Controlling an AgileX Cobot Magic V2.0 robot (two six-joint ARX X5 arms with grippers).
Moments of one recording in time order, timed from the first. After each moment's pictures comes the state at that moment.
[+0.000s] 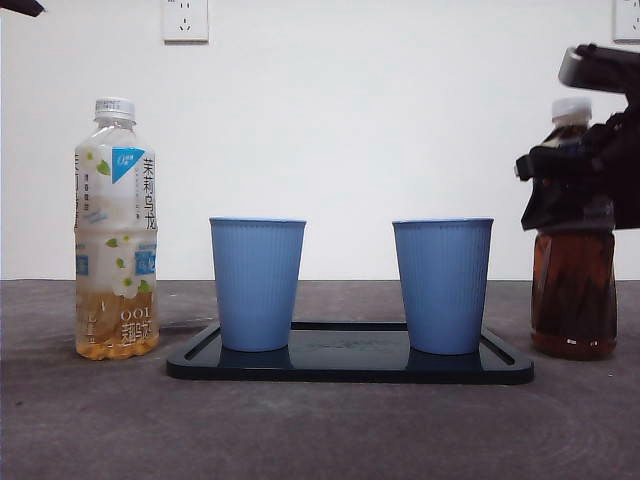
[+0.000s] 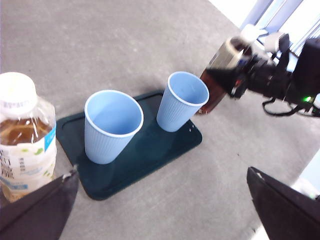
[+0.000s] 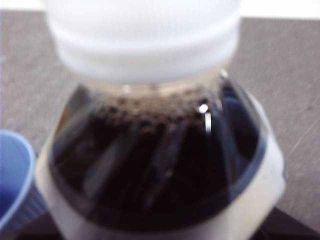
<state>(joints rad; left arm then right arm) -0.30 0.77 0.96 -0.70 0.50 -0.09 0.23 1.31 0.48 0.48 0.00 0.11</state>
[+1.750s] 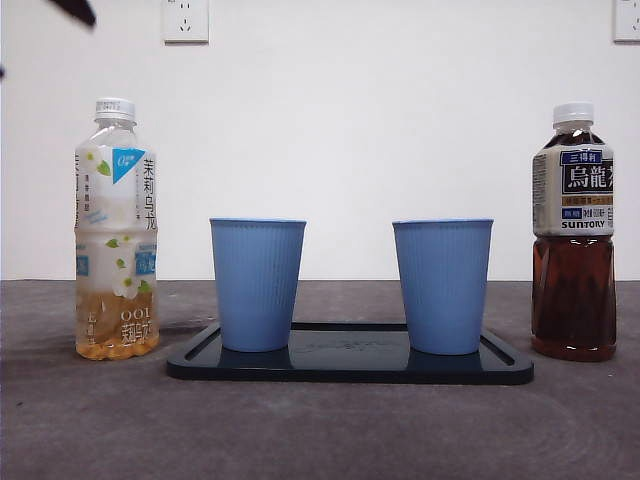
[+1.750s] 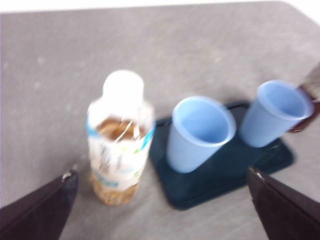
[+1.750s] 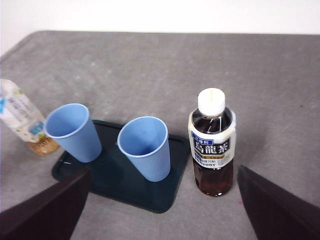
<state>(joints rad) -0.30 0.77 0.81 -0.53 0.19 -0.07 0.26 0.54 0.98 -0.84 -0.16 0.17</state>
